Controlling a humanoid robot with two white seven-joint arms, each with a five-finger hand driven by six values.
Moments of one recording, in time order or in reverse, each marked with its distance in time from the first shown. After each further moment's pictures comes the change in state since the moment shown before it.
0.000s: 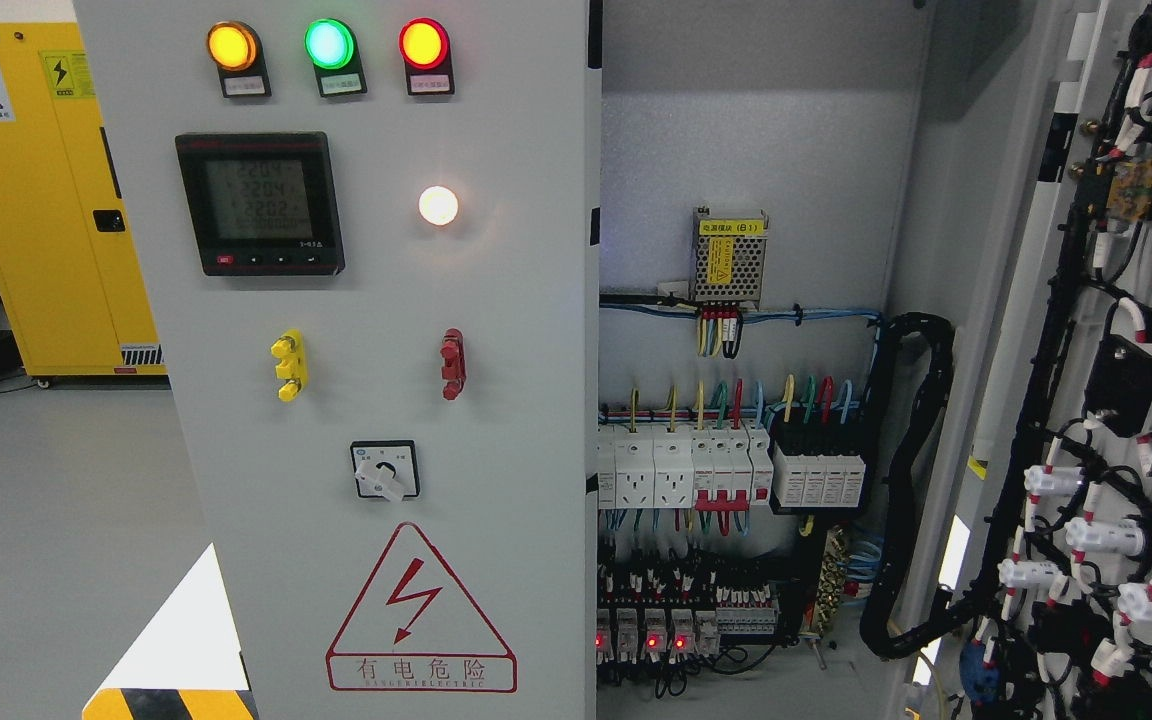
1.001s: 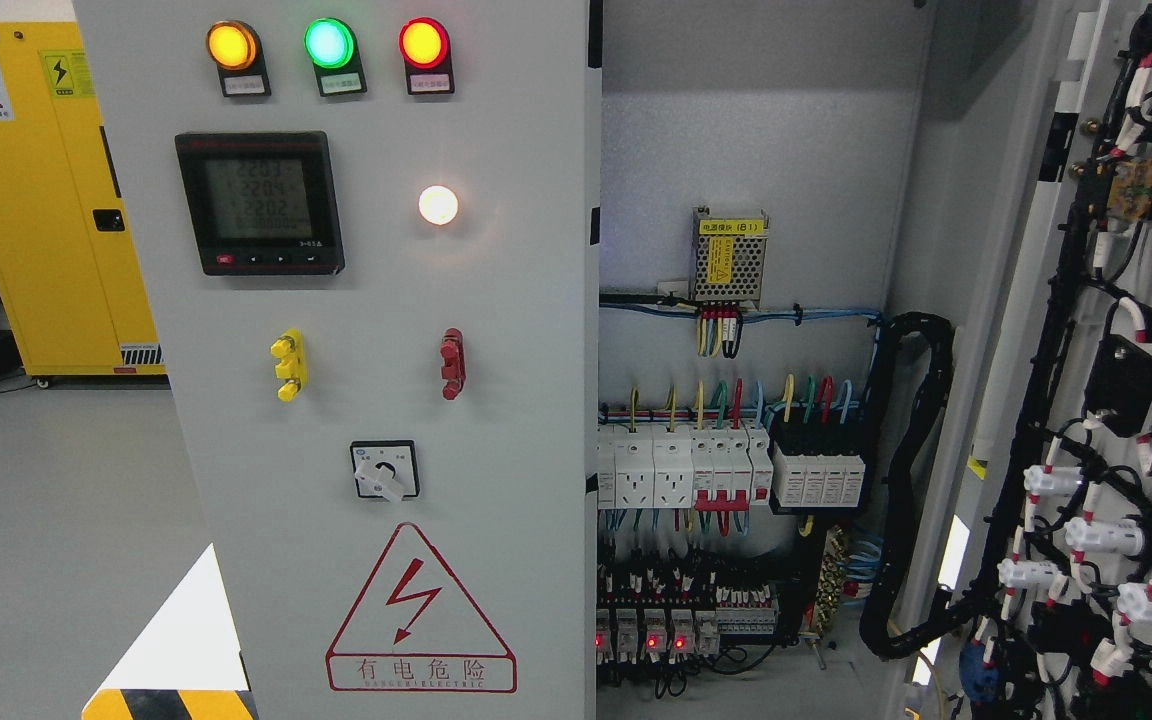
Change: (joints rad) left arm -0.001 -0.016 -0.001 0.012 -0.002 -0.063 -0.008; right arm -0.208 0.047 -0.010 -0.385 0.012 0.012 -0.009
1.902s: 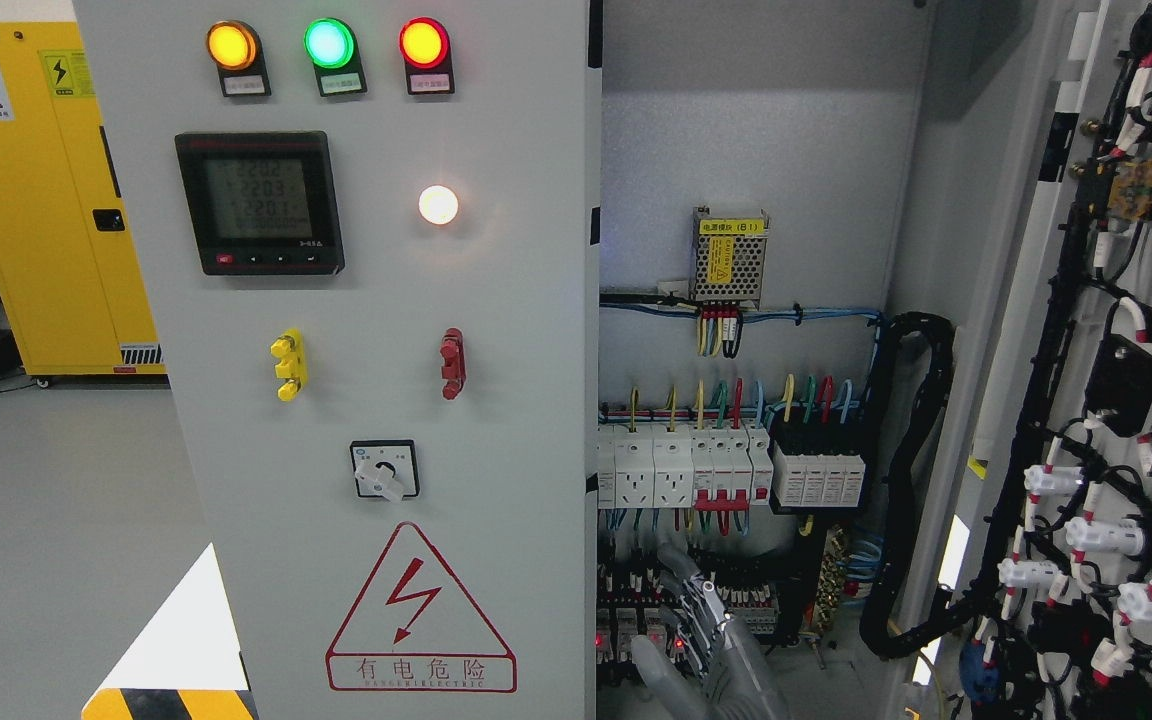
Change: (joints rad) left arm 0.000 -0.019 0.002 0.002 0.003 0.011 -0.003; right arm -0.250 0.011 -0.067 -0.045 0.048 0.103 -0.001
